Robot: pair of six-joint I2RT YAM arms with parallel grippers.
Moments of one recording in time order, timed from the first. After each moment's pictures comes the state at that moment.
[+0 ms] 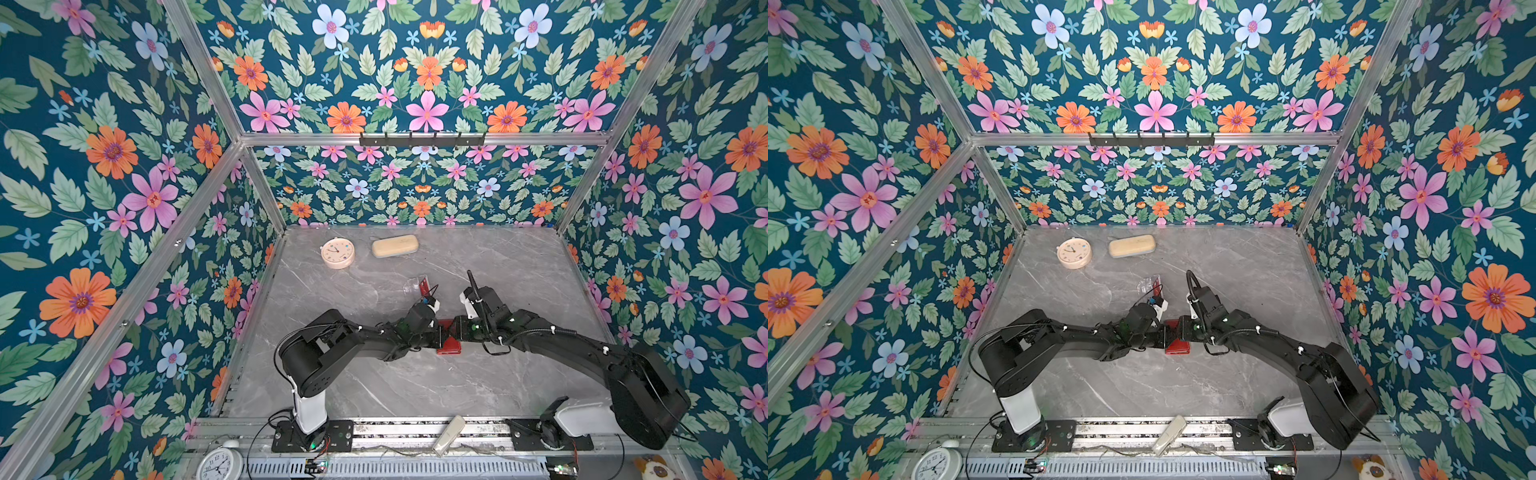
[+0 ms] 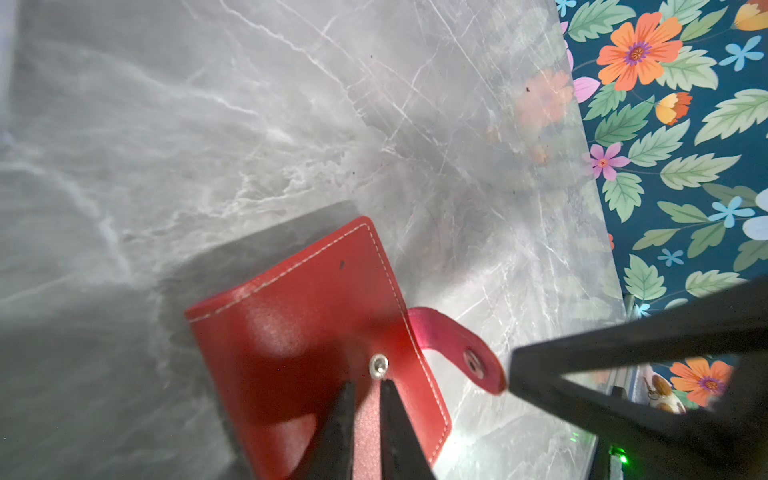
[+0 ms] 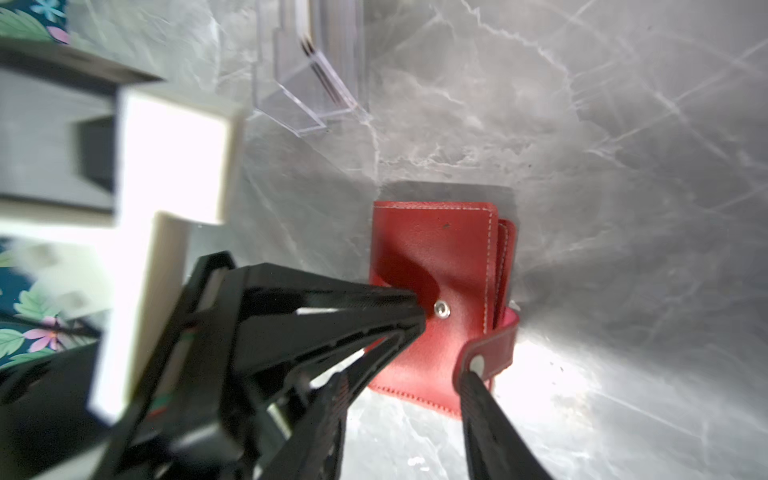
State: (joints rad) left arm -0.92 1.83 0.79 0.33 0.18 -0.75; right arm 0.62 1.35 0.75 -0.33 -0.19 0.64
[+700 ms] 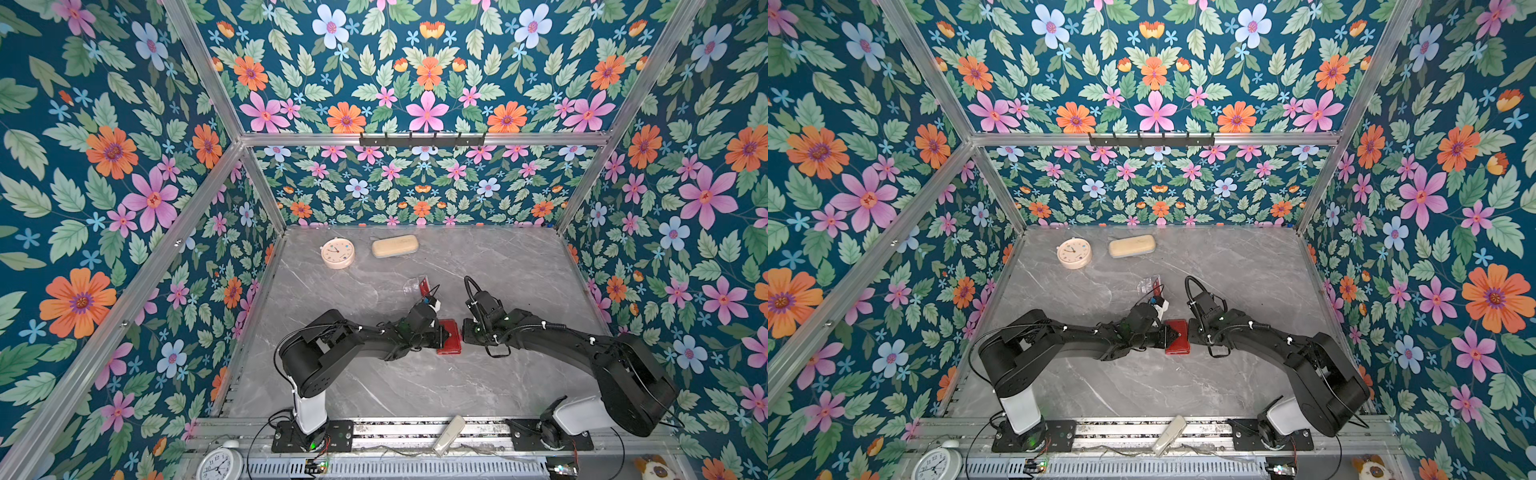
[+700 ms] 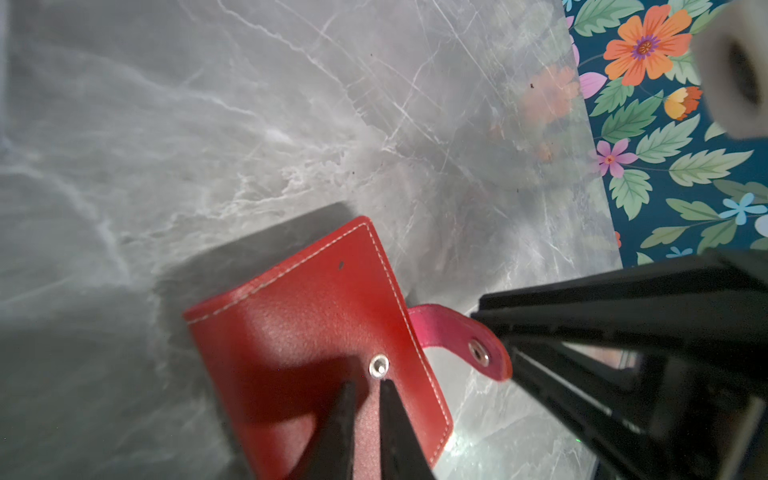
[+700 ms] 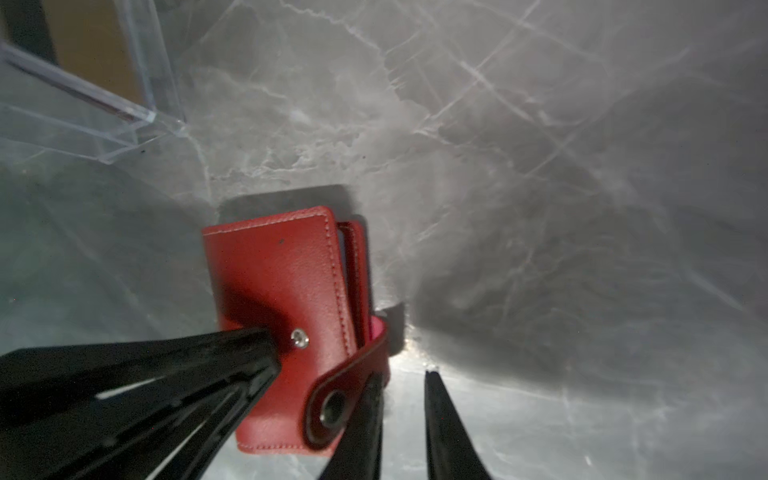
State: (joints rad) left arm -0.94 1.83 0.80 0.31 0.17 -0.74; right arm 0.61 1.46 0.75 -0.40 -0.02 0.70
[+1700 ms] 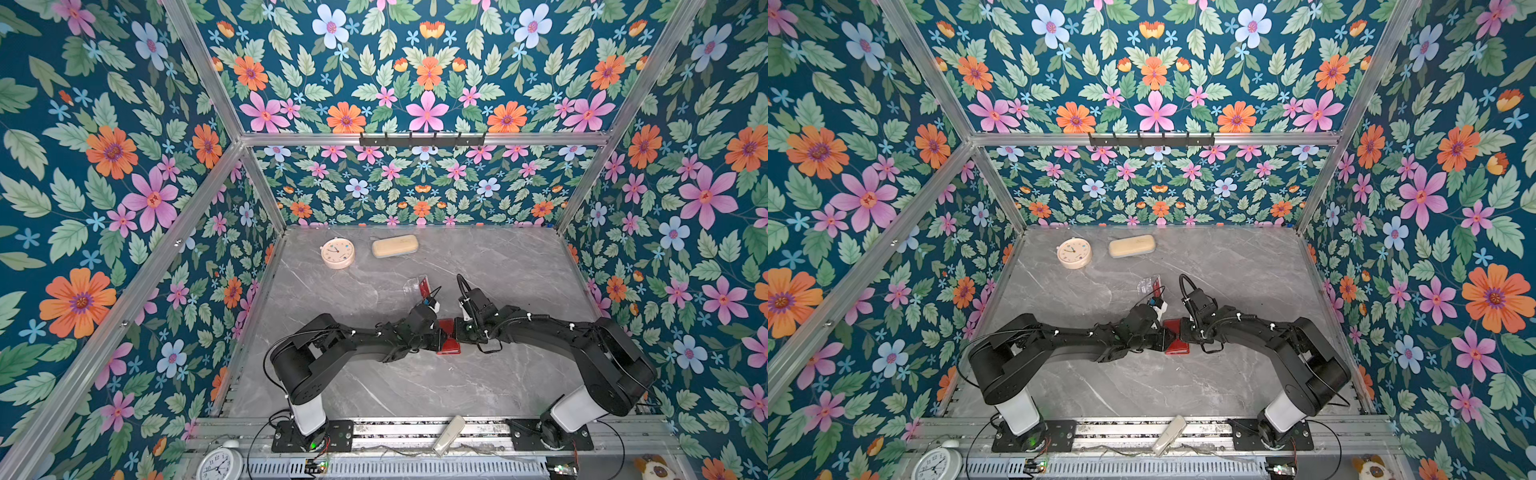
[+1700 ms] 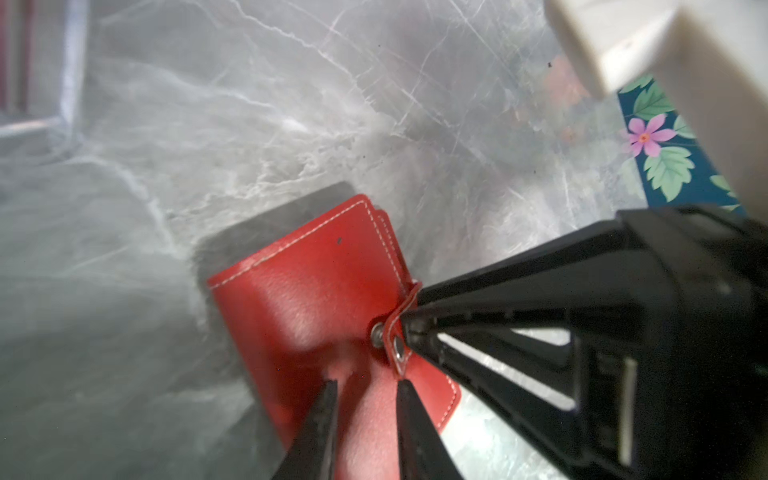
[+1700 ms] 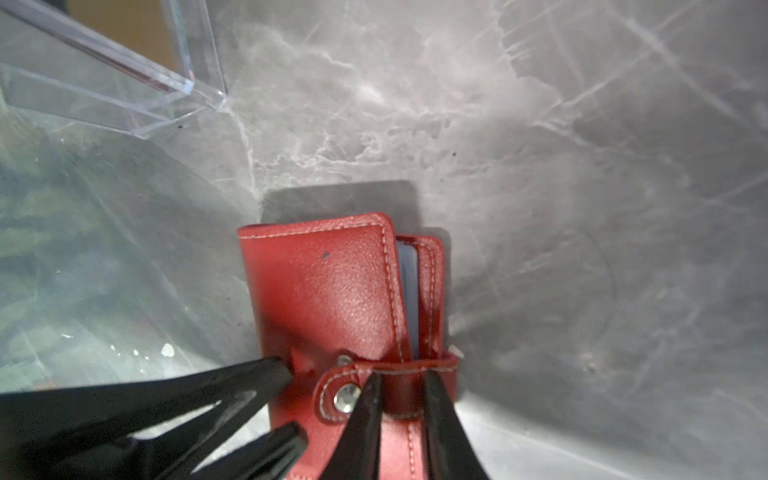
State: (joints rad) left arm -0.95 1.75 0.79 0.21 0.11 -0.68; right arm 0.61 1.59 0.79 -0.32 -0.13 0.67
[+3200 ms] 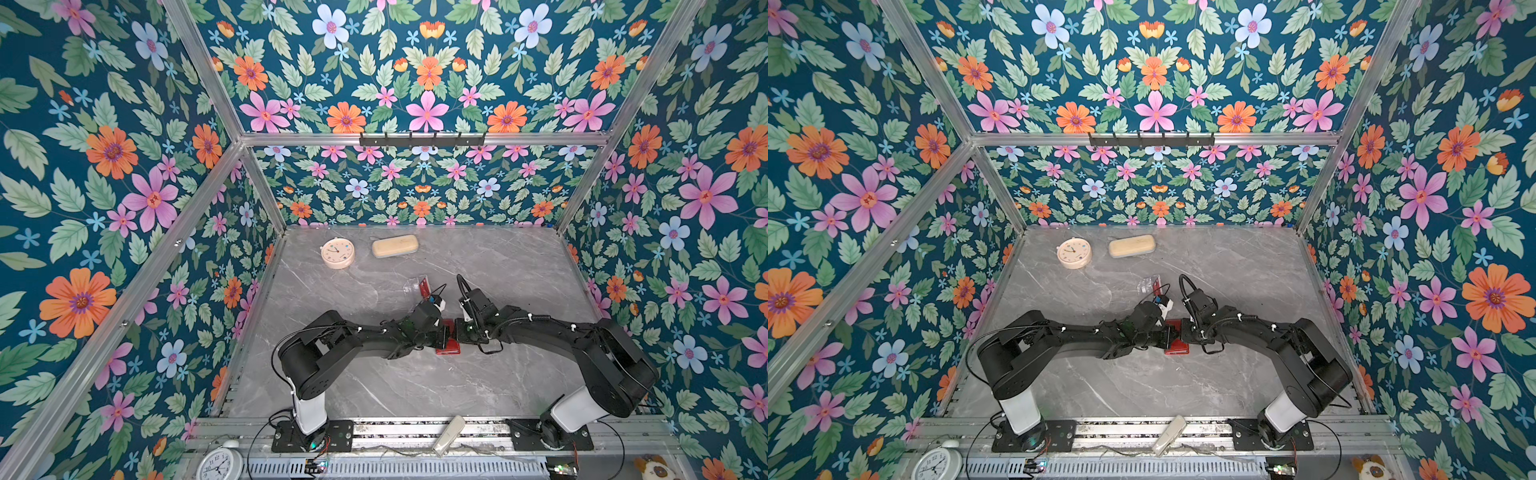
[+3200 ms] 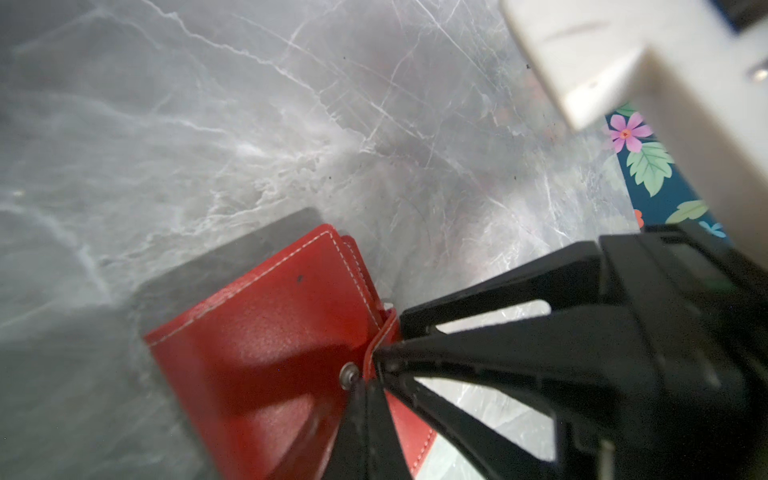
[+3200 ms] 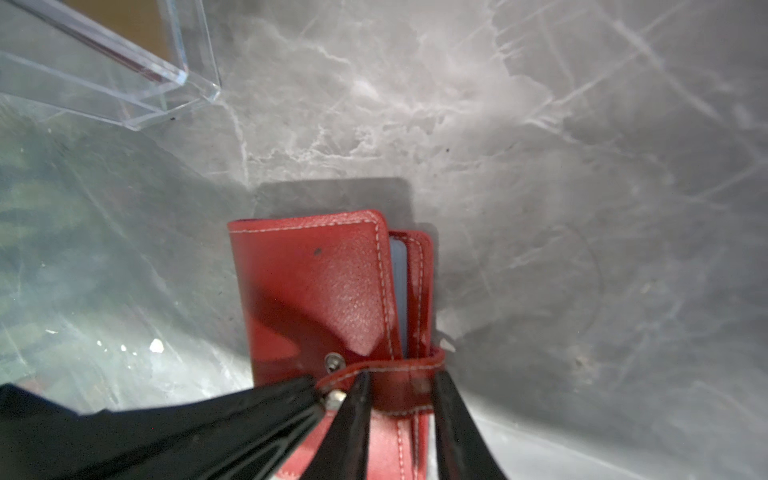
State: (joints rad) left arm -0.95 1.81 0.86 0.23 0.14 -0.66; right arm 0.61 1.57 0.79 -0.35 -0.11 0.66
